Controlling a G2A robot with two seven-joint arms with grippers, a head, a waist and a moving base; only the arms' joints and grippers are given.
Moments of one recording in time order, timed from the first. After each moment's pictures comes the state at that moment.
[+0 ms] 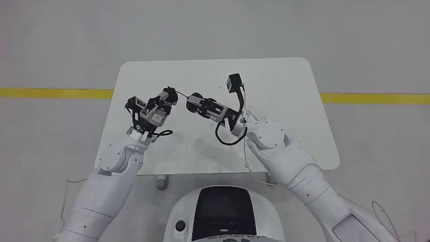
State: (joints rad) left arm 1.48 -1.10 -1.29 -1.58 -0.81 -0.28 -0.45; right arm -1.12 -1.37 0.88 -1.40 0.31 -0.24 0.50
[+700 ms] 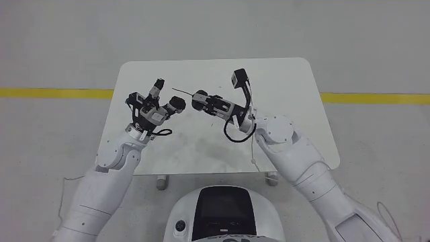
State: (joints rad) left arm 1.46 -1.09 -1.33 -1.57 -0.80 -0.24 -0.63; right arm -1.12 -1.35 0.97 -1.43 0.35 -0.23 0.66
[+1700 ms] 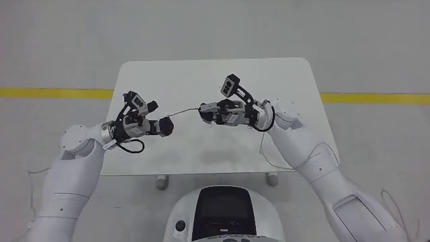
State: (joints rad) left arm 1.37 -1.02 -1.47 -1.42 -0.73 -0.07 -1.31; right arm -0.98 -1.36 0.95 -1.16 0.81 0.02 1.23
